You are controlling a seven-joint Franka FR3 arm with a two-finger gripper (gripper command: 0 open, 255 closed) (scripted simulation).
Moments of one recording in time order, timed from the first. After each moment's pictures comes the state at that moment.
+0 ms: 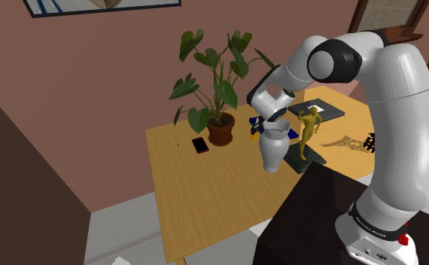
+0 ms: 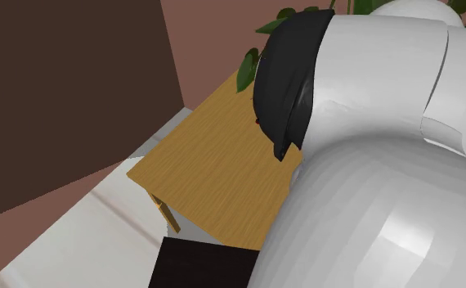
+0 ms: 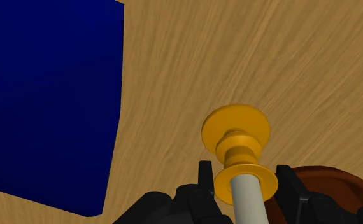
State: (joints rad) arm -0.26 0.61 -0.09 -2.03 1.33 2.96 -1.47
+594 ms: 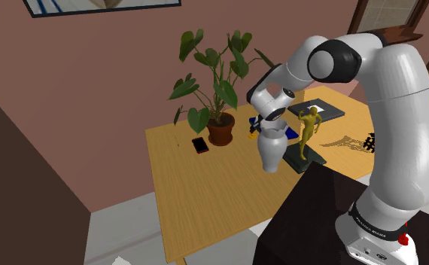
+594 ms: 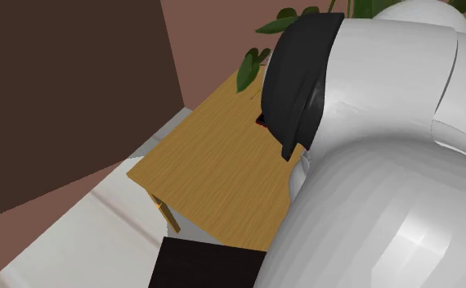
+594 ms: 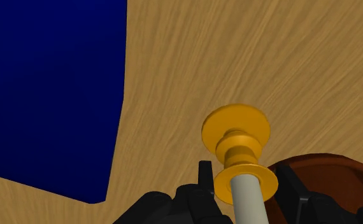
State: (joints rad) arm -0.29 0.63 -0.05 -1.99 1.39 2.98 -1.54
